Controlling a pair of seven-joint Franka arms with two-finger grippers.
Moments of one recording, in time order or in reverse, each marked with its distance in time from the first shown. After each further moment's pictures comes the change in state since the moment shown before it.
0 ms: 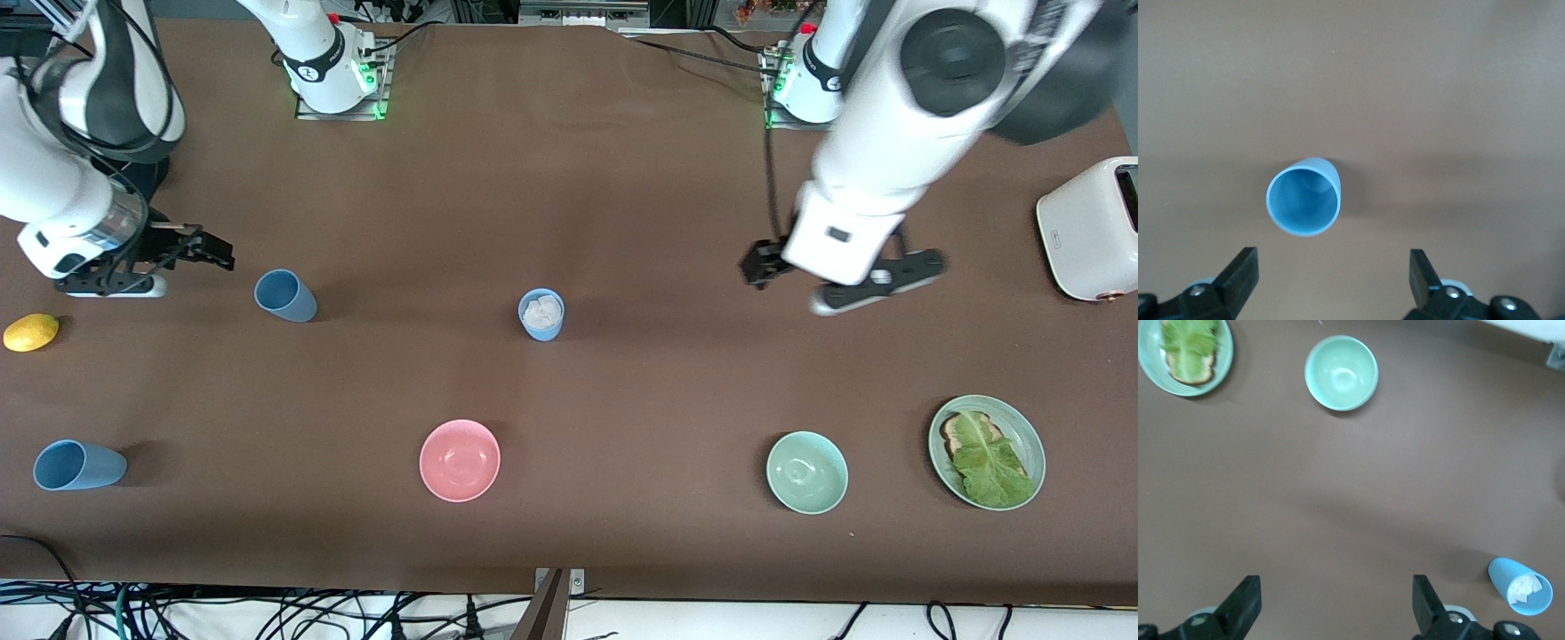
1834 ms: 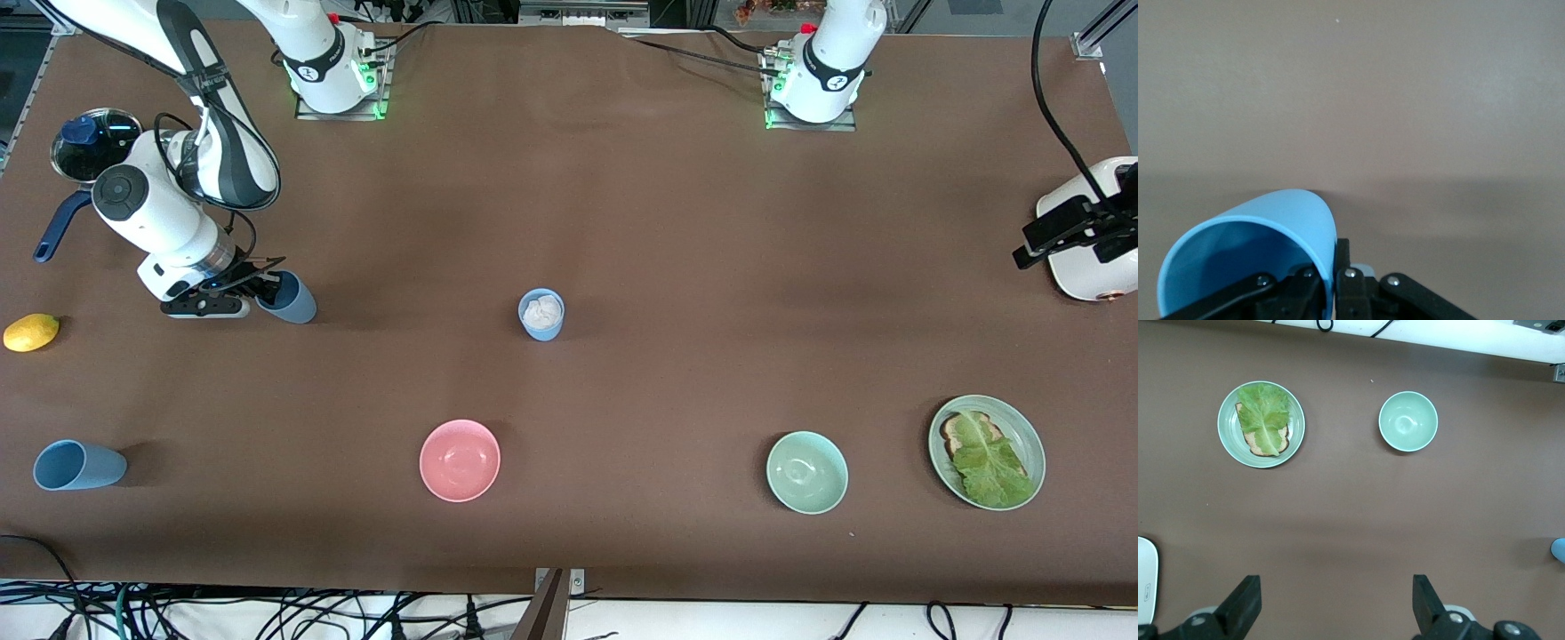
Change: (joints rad) left arm 0.445 -0.174 -0.068 -0.082 -0.062 0.003 0.620; right arm 0.006 0.177 0.028 -0.192 0.000 0.463 0.000
